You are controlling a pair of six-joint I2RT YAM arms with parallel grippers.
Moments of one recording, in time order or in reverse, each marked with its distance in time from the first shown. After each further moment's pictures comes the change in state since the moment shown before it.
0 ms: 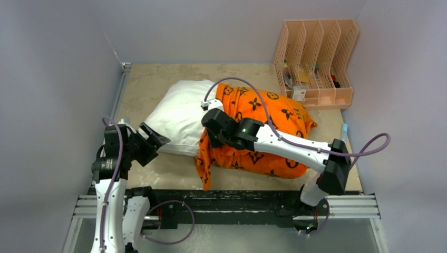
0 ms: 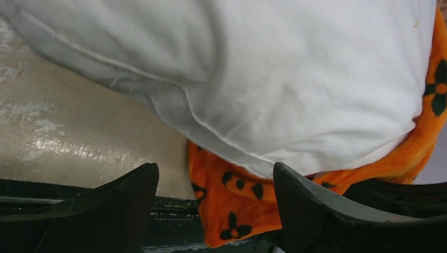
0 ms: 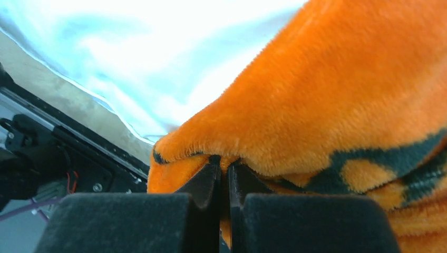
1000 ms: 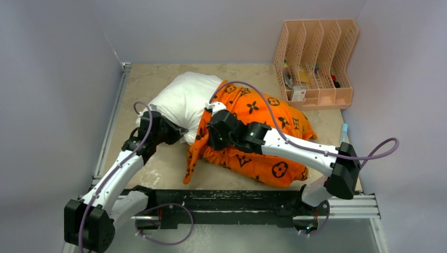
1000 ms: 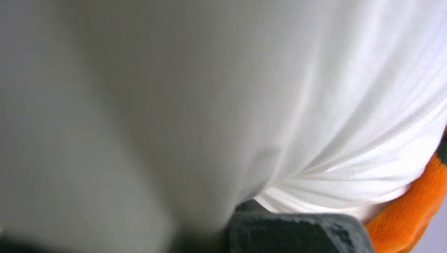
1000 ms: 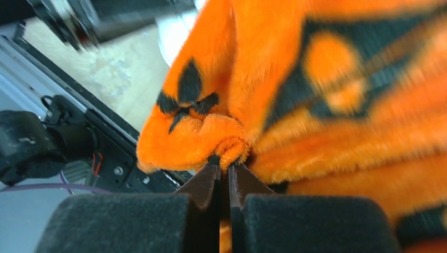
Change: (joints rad) left arm -0.376 0.301 -0.208 0.661 -0.195 -0.309; right arm -0.038 -0.041 -0.090 0.166 -0.159 -0.026
